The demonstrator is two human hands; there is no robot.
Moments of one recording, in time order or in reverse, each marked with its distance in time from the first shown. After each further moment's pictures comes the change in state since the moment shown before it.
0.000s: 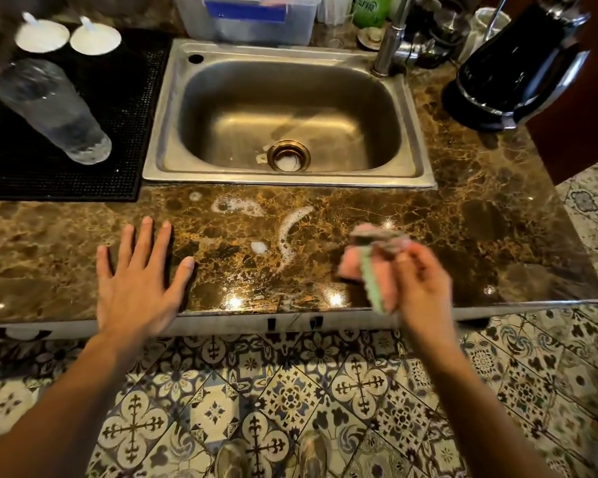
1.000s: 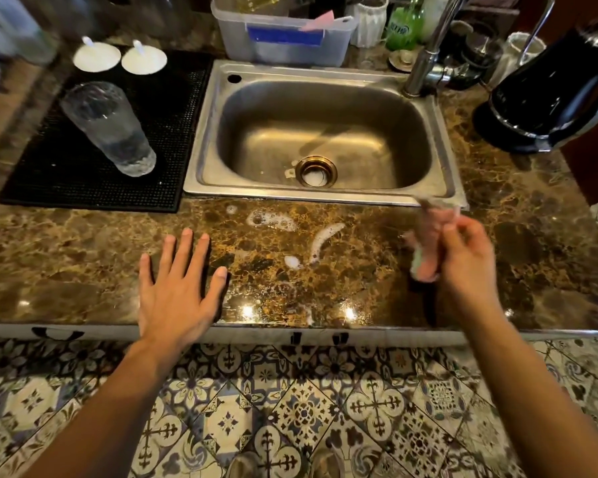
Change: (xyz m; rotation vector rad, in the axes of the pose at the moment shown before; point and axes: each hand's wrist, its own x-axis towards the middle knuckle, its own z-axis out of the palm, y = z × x) left_hand 0.000 -0.005 0.003 -0.033 0.016 0.012; right_hand 0.055 -0.034 0.012 0.058 0.126 0.047
